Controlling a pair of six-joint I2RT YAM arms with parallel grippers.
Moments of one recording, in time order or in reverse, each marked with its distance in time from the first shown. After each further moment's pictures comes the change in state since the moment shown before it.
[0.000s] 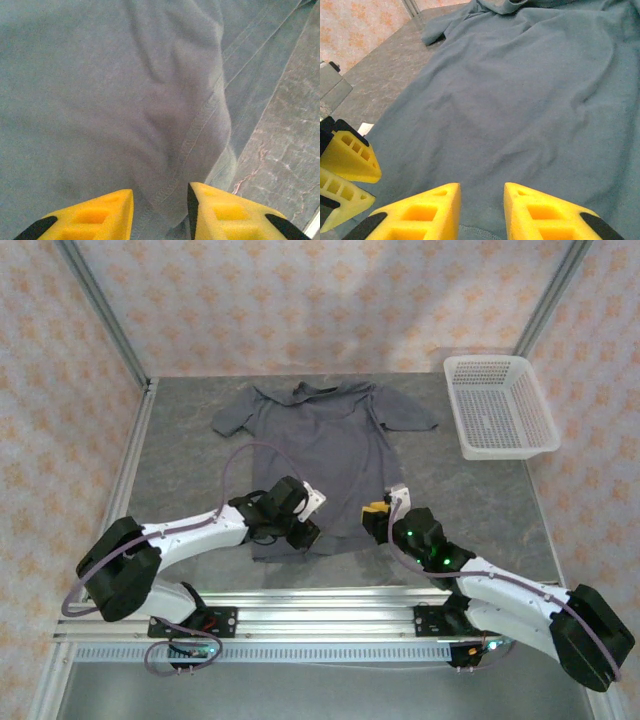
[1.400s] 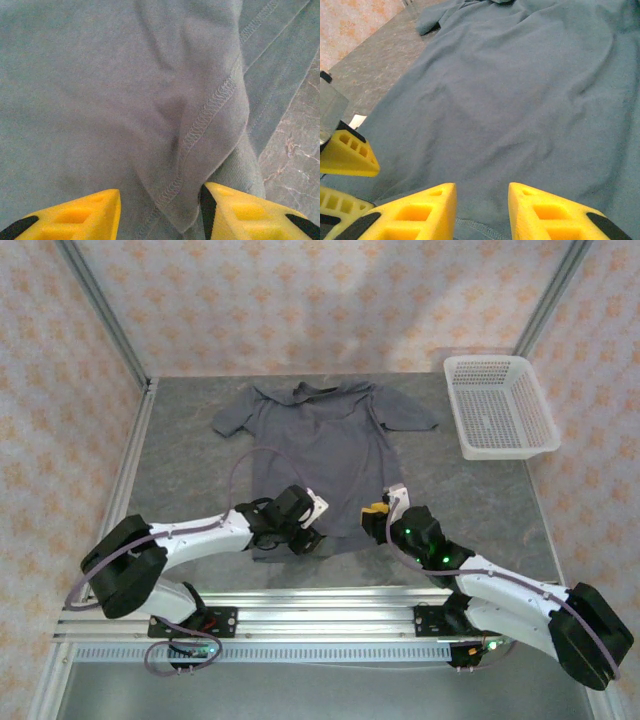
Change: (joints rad) left arm -0.058 0.039 -0.019 0.035 -0.104 0.011; right arm -0.004 0.015 0.019 -0.042 -0.004 -0.008
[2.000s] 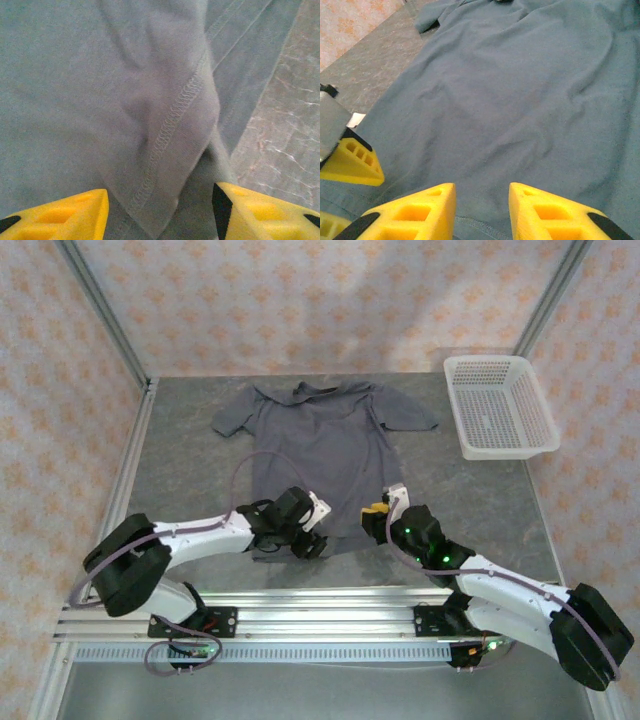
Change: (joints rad) left arm 0.000 0.017 -0.015 0.040 0.085 -0.003; right arm 0.000 -0.005 0.010 -0.025 0.000 -0.003
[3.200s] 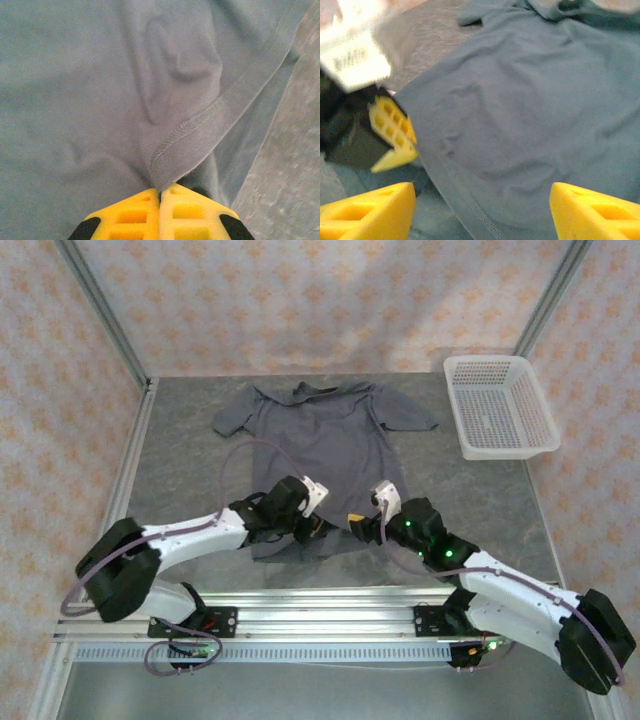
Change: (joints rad) left arm 0.048 -0.092 0.013 0.090 -0.023 -0.049; right arm -0.001 -0.008 0.112 -0.117 -0.139 -0.314
